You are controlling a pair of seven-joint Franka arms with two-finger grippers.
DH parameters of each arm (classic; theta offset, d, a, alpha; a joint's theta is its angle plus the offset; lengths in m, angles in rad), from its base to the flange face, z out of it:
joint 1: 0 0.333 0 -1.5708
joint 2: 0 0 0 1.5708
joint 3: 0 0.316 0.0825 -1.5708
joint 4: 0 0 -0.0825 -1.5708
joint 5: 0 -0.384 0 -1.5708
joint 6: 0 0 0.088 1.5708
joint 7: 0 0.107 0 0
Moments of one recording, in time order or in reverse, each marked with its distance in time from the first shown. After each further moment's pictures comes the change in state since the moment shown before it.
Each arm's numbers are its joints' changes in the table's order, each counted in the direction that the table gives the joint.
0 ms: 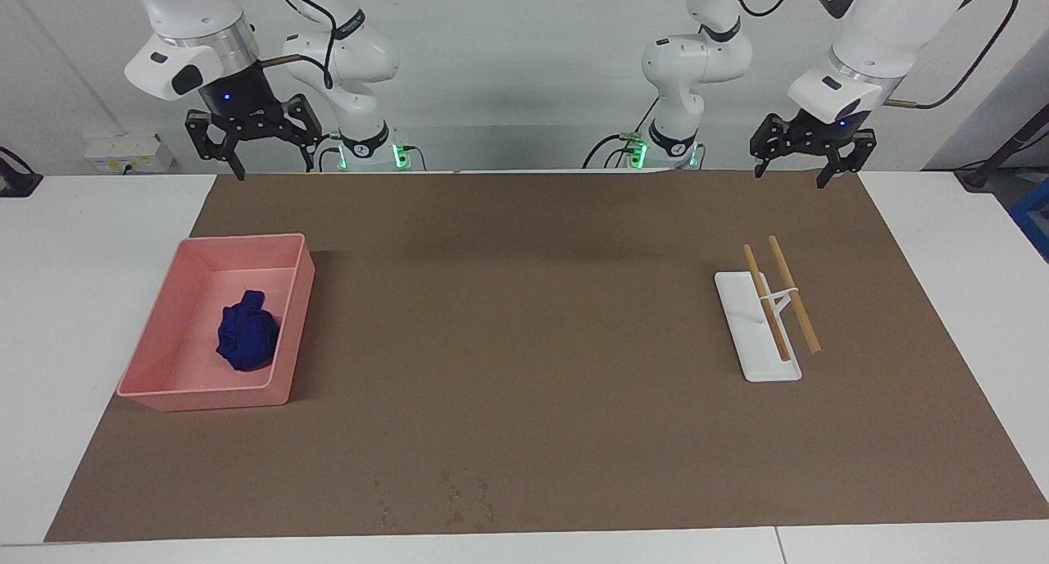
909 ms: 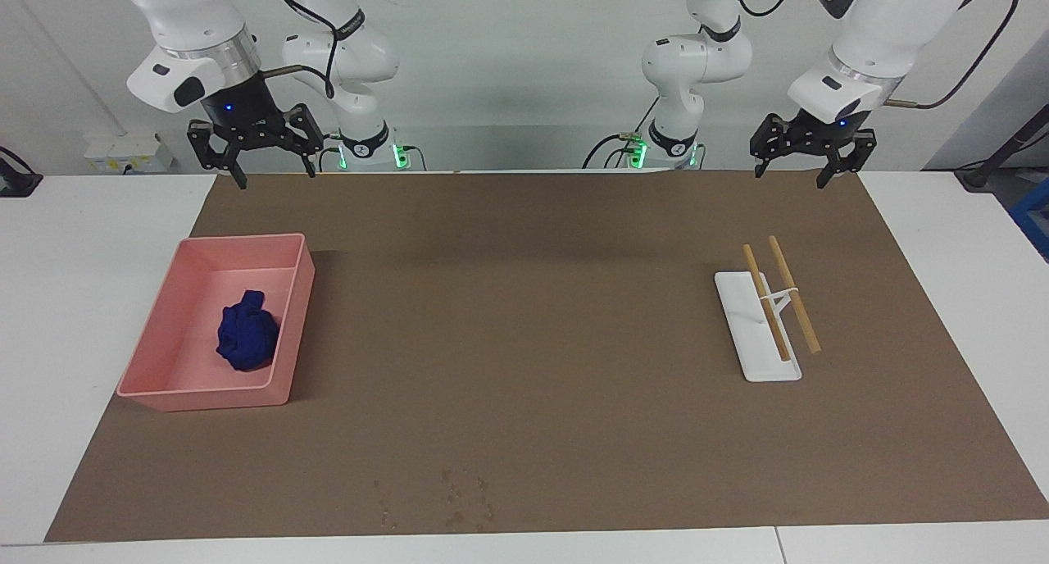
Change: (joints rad) left arm 0.000 0.000 0.000 0.000 0.000 0.000 0.000; right arm 0.004 0.011 -0.014 -0.001 0.000 0.017 0.018
